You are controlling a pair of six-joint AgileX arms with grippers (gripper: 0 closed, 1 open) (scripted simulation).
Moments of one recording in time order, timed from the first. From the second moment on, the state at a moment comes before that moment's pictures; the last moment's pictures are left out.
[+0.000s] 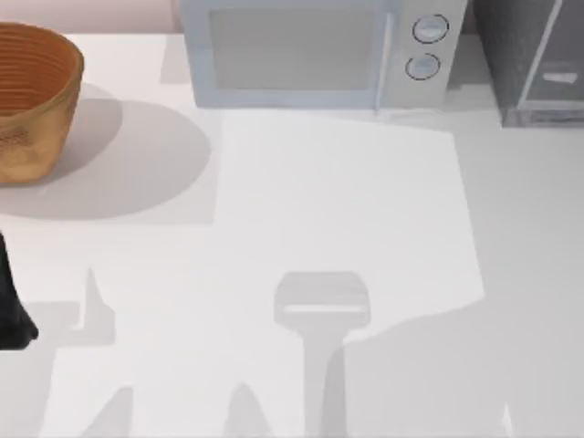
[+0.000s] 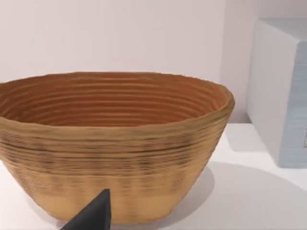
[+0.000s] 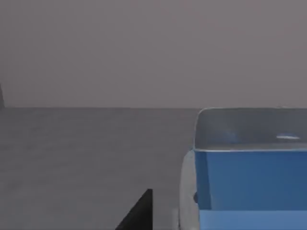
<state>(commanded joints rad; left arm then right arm) 0.00 0.00 0.00 0.00 0.00 0.00 -0.24 2.44 1.29 1.15 -0.20 0.00</state>
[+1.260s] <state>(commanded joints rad) 0.00 0.00 0.00 0.00 0.00 0.00 -0.24 2.33 1.28 1.05 -0.20 0.00</state>
